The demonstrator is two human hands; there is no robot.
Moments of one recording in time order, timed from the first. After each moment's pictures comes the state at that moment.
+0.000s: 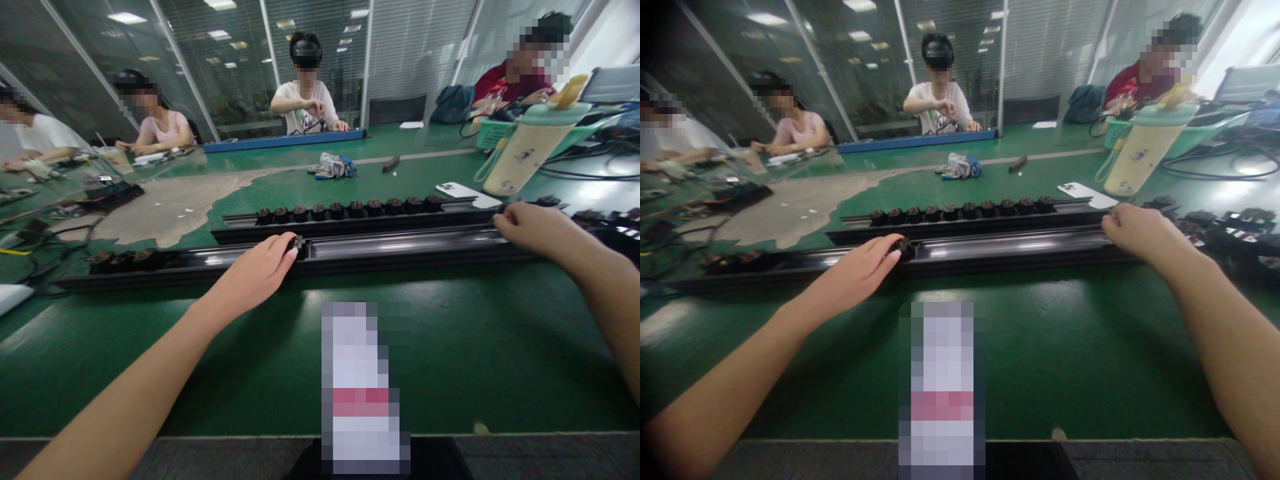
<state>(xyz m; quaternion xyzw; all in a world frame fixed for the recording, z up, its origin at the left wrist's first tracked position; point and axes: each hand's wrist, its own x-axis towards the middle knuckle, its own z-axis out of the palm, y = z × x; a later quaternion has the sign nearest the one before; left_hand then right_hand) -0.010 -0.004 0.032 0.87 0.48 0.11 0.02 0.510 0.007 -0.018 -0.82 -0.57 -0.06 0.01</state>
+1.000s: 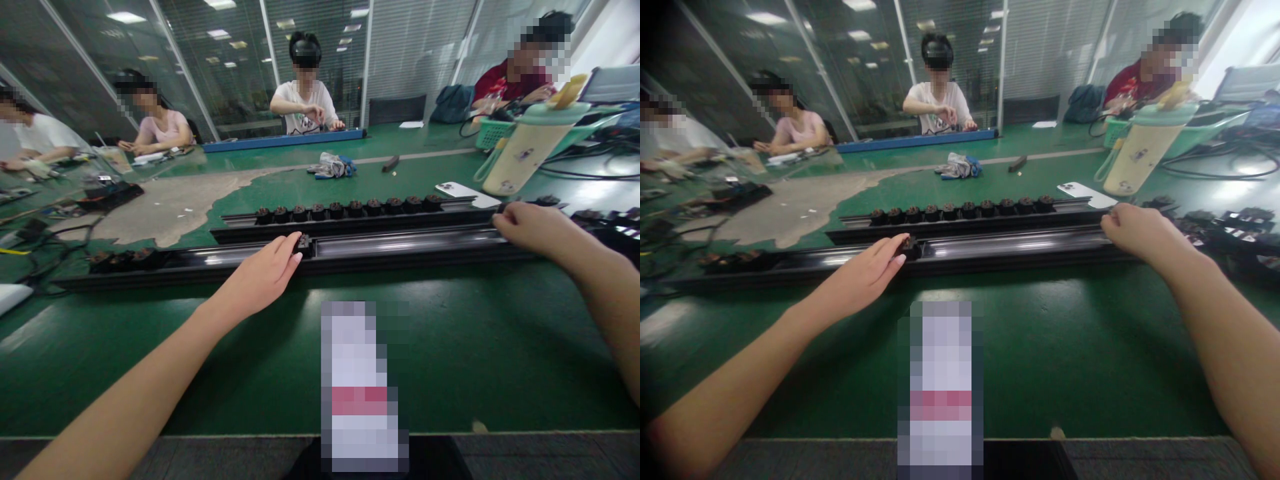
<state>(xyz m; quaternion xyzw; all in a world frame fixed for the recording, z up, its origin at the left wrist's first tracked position) -0.003 -0.009 0.025 0.88 0.47 0.10 0.02 0.505 0.004 -0.015 -0.82 -0.57 -0.06 0.01</state>
